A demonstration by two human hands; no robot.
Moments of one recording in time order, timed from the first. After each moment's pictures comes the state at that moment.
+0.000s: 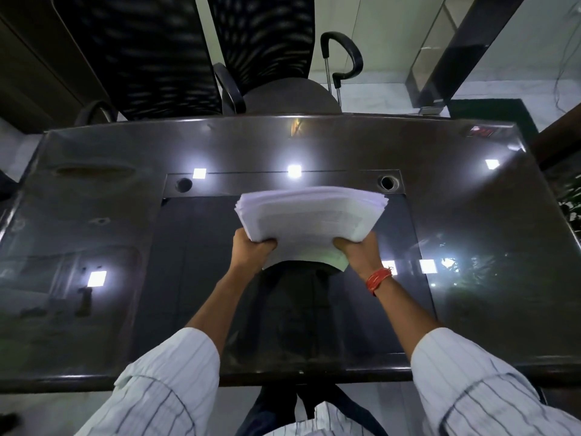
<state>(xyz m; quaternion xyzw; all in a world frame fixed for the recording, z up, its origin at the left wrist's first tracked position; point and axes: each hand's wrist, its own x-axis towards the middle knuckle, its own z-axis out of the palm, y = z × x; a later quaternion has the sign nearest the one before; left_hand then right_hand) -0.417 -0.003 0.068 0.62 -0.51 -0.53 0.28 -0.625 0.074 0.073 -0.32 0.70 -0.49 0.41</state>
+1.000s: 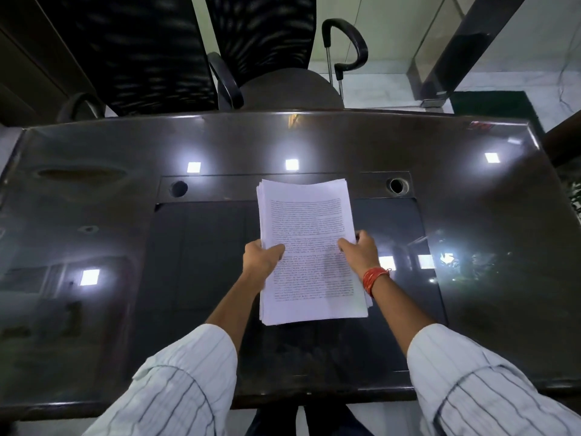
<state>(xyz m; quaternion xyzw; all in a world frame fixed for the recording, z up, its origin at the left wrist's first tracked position) -0.434 -0.036 0.010 0.68 -0.37 -0.61 0.15 -0.634 0.028 0.007 -0.23 0.81 -0.35 0.40</state>
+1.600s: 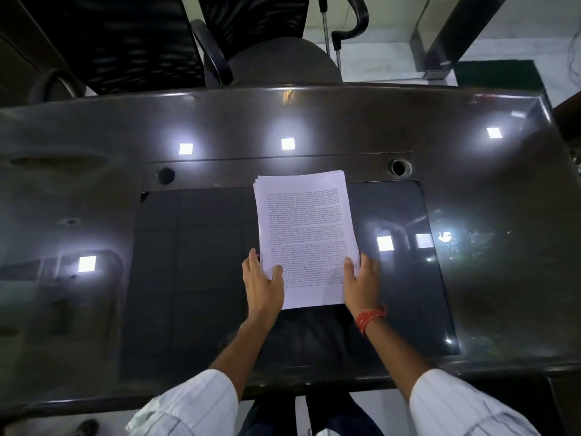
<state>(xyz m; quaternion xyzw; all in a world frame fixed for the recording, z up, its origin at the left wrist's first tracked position) -0.429 0.039 -0.023 0.70 -0.51 -0.48 0.16 -0.605 0.102 -0.041 -0.28 0.87 -0.28 0.28</state>
